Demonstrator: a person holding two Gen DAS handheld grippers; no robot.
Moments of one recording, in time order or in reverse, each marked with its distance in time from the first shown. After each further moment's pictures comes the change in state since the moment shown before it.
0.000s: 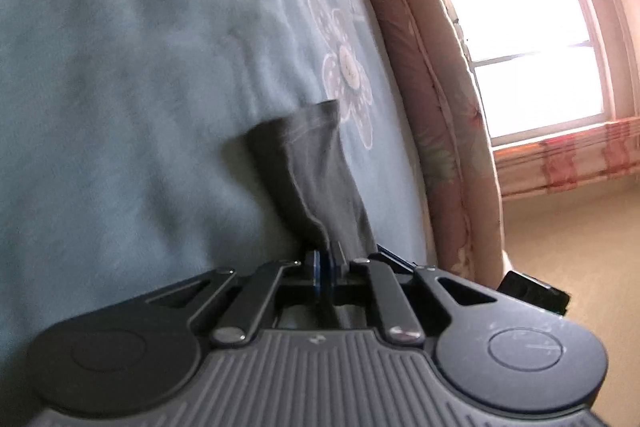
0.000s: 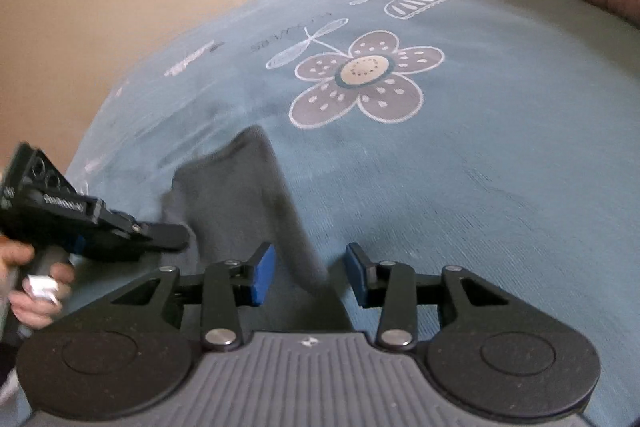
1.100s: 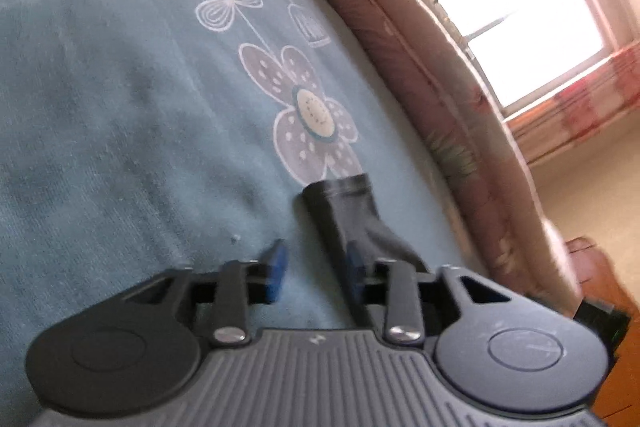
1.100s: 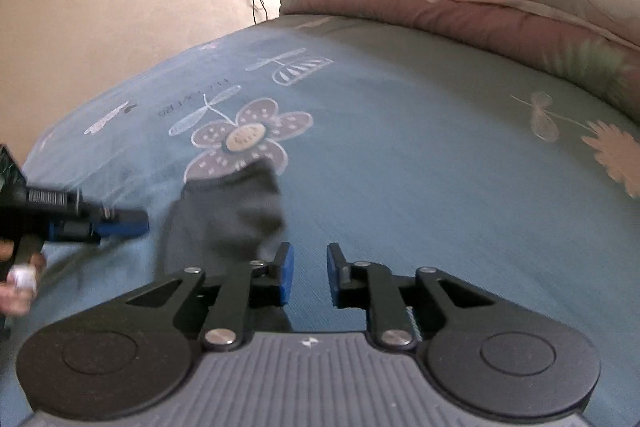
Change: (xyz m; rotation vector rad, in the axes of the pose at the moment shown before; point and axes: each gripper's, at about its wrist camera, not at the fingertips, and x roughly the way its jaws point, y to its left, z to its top) left arm 0.021 -0.052 0.033 0.249 -0.043 0.097; right arm -0.086 -0.031 -0.012 0.036 -0.141 -0.305
